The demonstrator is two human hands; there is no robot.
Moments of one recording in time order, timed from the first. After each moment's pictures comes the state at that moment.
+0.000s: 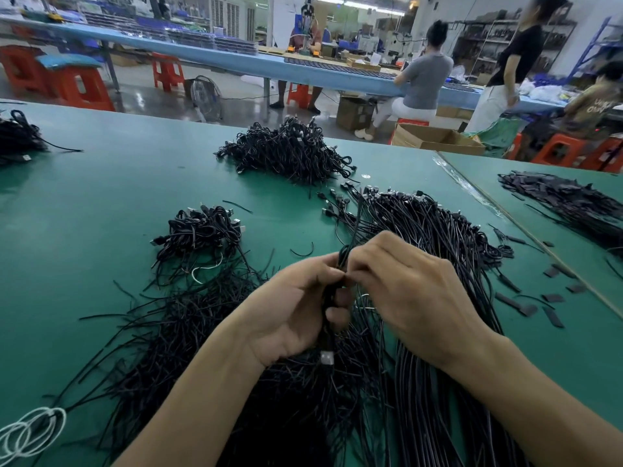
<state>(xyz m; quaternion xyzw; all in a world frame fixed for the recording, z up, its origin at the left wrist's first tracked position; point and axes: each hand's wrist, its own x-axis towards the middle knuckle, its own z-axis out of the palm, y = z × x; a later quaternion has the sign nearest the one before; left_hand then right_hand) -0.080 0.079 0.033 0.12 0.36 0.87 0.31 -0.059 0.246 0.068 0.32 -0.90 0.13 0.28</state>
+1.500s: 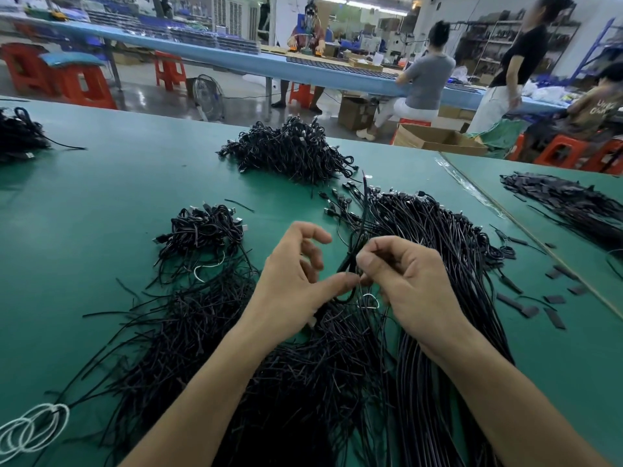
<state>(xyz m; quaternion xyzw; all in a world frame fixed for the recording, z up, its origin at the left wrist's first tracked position) -0.087 0.071 0.024 0.16 0.76 0.63 -0.07 -0.072 0.238 0.052 0.12 -0.78 0.61 0.10</state>
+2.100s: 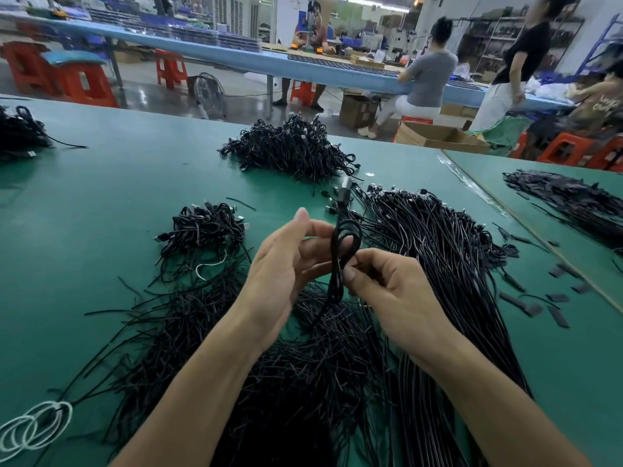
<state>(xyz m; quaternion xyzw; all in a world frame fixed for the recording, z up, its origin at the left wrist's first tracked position) -0.079 0.067 0.041 0.14 0.54 0.83 0.04 -0.068 0.228 0.040 0.15 -0.80 0.58 0.05</state>
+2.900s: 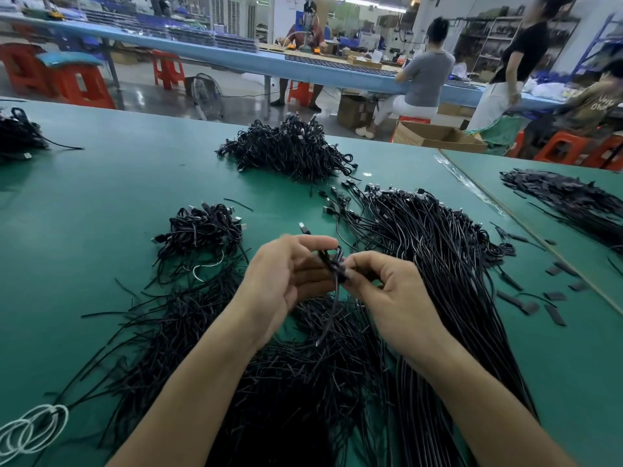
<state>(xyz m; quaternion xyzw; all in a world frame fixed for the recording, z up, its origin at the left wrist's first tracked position) -0.087 0.064 0.034 0.04 0.57 0.81 0.10 -0.070 0.227 0.035 0.13 -0.81 0.57 0.07</state>
